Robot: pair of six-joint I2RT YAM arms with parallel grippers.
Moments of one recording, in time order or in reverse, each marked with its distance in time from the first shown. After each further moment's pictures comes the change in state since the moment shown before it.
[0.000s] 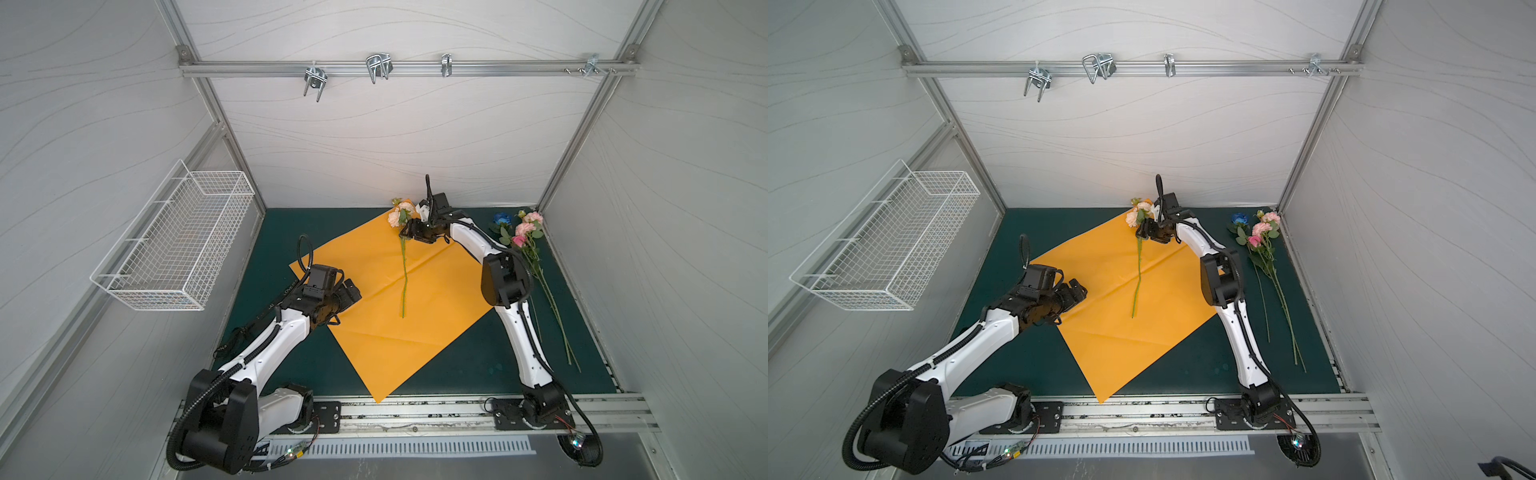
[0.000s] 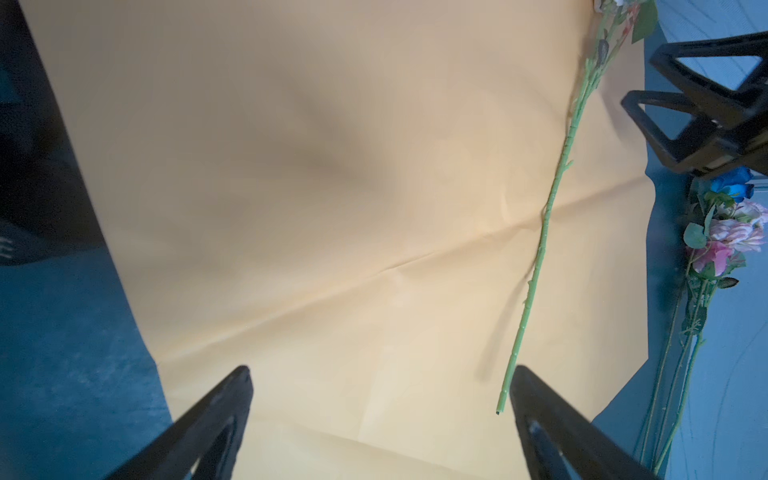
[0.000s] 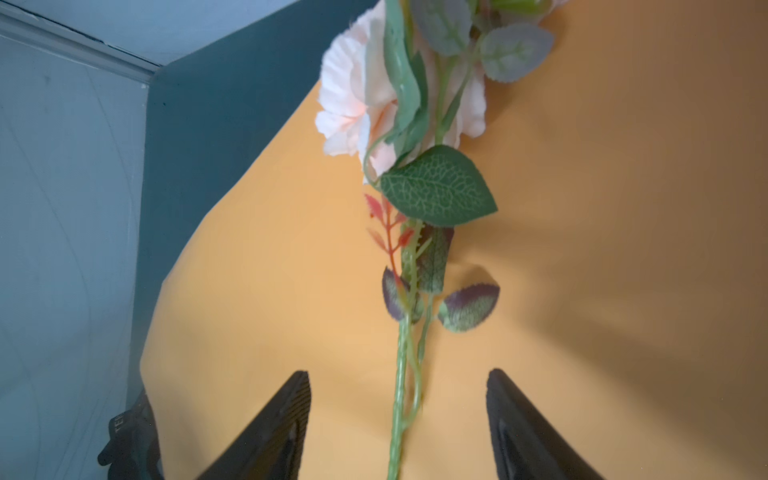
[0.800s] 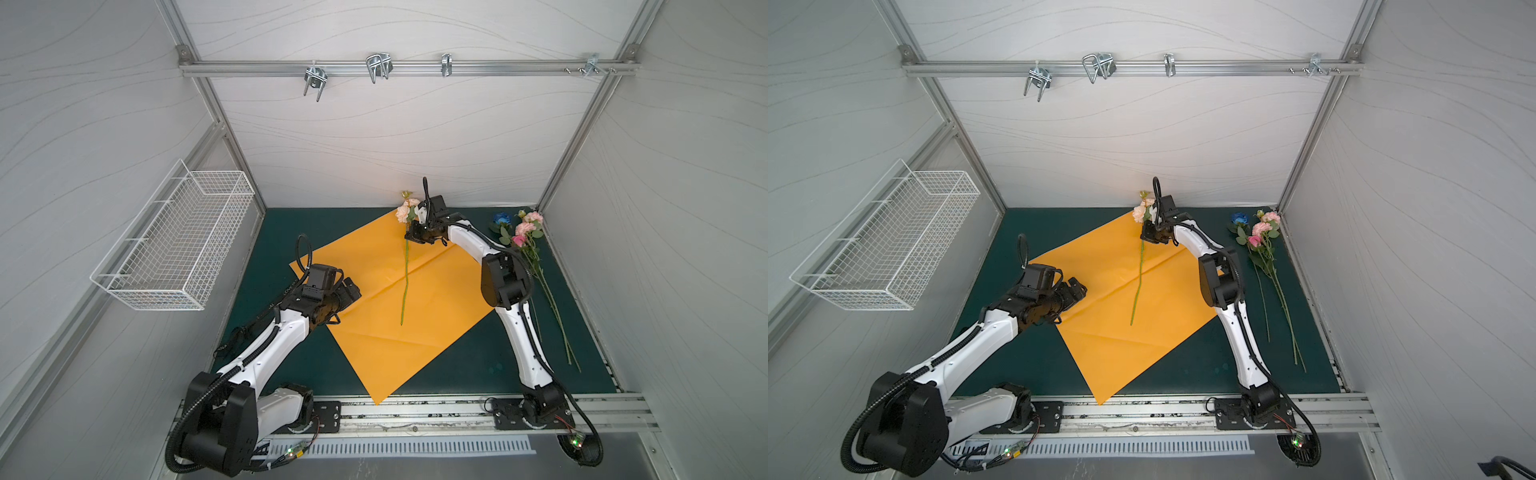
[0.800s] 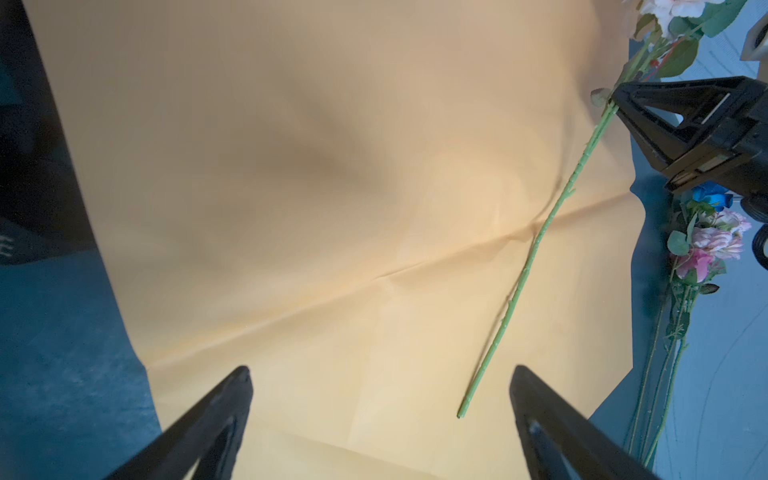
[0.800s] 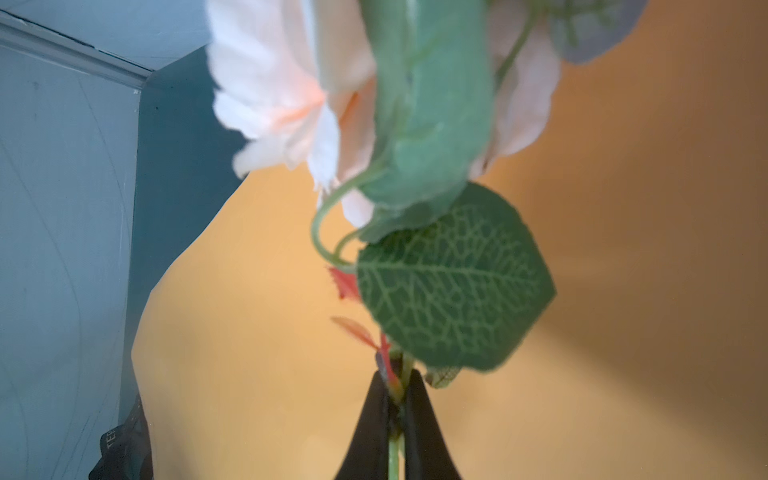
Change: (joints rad) left arm 0.000 -0.003 0.000 0.010 -0.001 -0.011; right arm 0.034 0.069 0.012 0.076 0.026 0.046
